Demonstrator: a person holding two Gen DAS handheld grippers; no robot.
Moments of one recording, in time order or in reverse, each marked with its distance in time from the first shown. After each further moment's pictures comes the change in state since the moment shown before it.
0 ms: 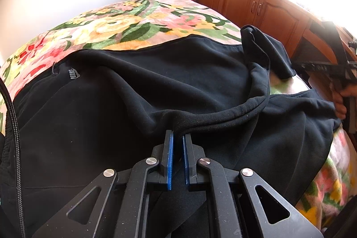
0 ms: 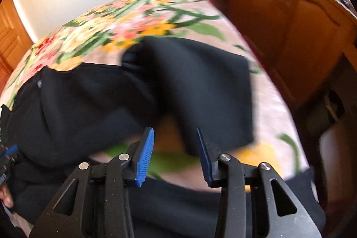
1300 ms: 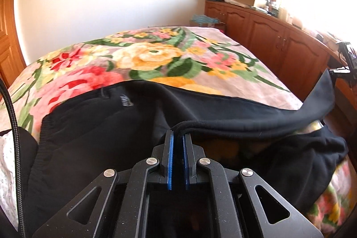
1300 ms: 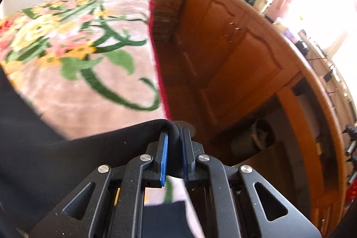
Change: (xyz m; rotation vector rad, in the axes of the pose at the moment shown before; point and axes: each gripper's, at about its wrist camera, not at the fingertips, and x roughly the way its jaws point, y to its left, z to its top) left arm -0.065 0.064 0.022 -0.109 -0.171 0.133; right arm -0.055 -0.091 0.097 -0.167 -0.004 -0.414
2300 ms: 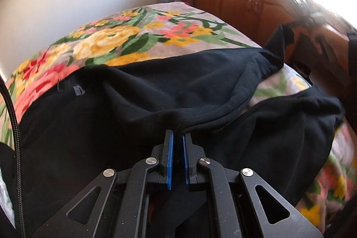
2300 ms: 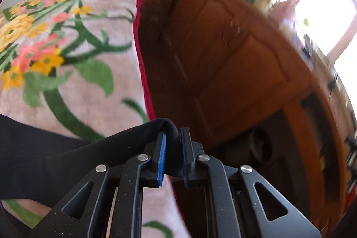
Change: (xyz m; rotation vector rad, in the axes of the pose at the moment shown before) left arm 0.018 -0.077 -0.069 0.171 0.136 -0.100; right arm 0.099 0.014 0.047 0.033 0.036 -0.046
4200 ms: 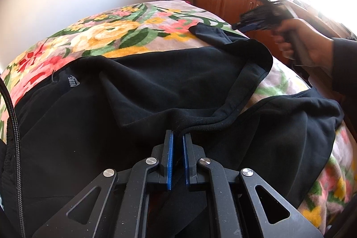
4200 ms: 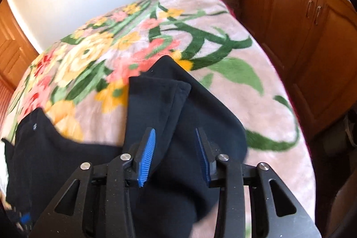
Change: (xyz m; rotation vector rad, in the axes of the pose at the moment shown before) left arm 0.019 0.009 0.009 -0.035 0.003 -0.036; right arm -0.005 0.148 0.030 0.126 0.013 0.565
